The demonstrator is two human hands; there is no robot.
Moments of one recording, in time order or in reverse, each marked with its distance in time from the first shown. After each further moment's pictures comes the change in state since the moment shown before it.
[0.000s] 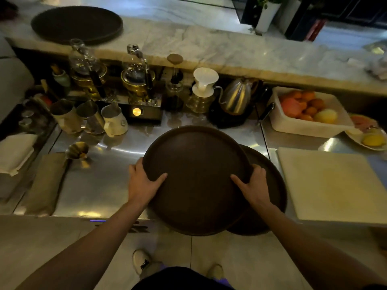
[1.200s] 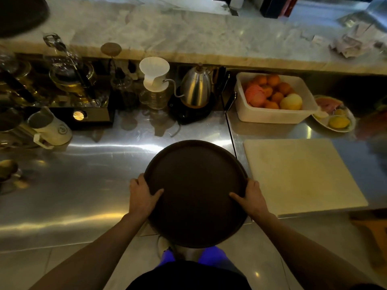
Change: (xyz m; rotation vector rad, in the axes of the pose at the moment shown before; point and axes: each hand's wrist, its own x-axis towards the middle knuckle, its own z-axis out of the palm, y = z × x) left_hand -0.001 0.046 0.149 0.219 -0.228 -0.011; right_hand 0.043 0.143 -0.058 -0.201 -0.178 0.185
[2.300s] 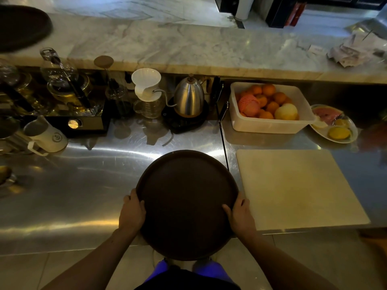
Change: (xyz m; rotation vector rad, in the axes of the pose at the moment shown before) left_hand -0.008 -0.003 0.034 0.066 0.044 -0.072; right_hand 0.005 0.029 0.020 0.041 -0.017 -0.001
